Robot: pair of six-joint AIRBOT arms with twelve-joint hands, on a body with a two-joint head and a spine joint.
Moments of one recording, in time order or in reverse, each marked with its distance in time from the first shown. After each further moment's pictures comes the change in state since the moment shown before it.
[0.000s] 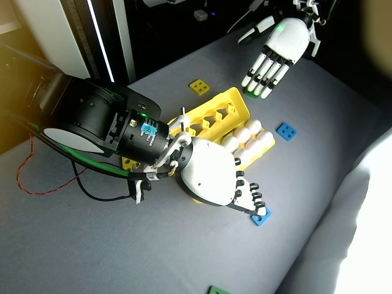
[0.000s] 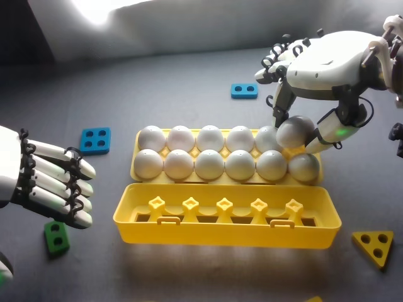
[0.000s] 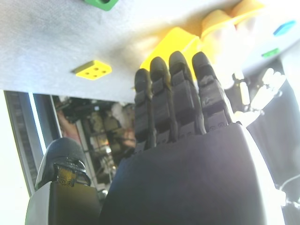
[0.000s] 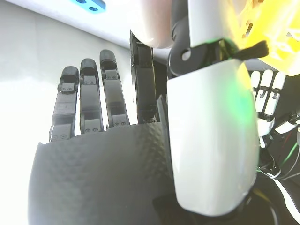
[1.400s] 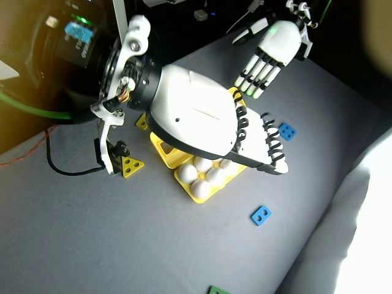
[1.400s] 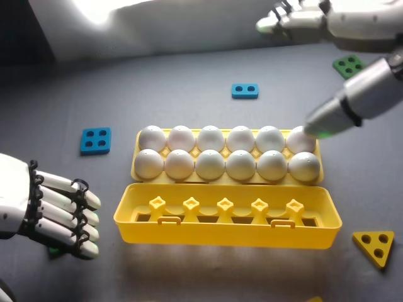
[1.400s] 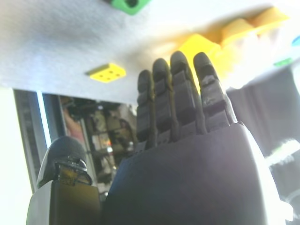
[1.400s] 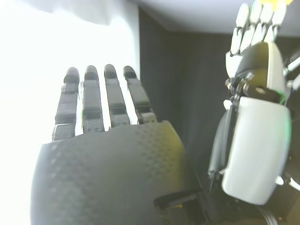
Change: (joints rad) left arm 0.076 -0.005 -0.062 -0.002 0.042 0.011; right arm 0.276 0.287 -0.269 0.005 -0.217 -0.065
